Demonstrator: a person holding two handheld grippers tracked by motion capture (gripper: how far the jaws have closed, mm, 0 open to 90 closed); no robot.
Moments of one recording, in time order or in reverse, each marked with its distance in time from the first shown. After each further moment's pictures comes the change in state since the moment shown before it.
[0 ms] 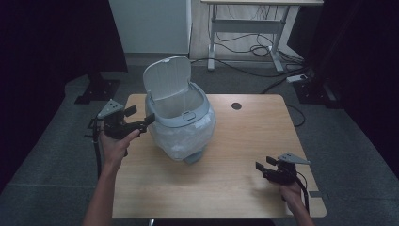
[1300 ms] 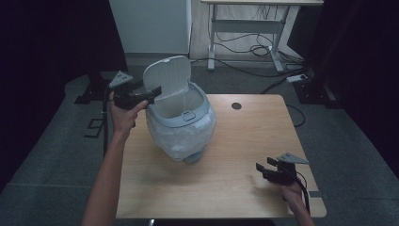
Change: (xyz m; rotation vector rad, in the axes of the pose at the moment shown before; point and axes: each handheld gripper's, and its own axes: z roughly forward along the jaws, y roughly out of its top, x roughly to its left) left arm 0.019 0.058 0.052 -0.062 -0.016 0.051; right arm -0.004 -0.004 0.004 0.033 -0.018 -0.018
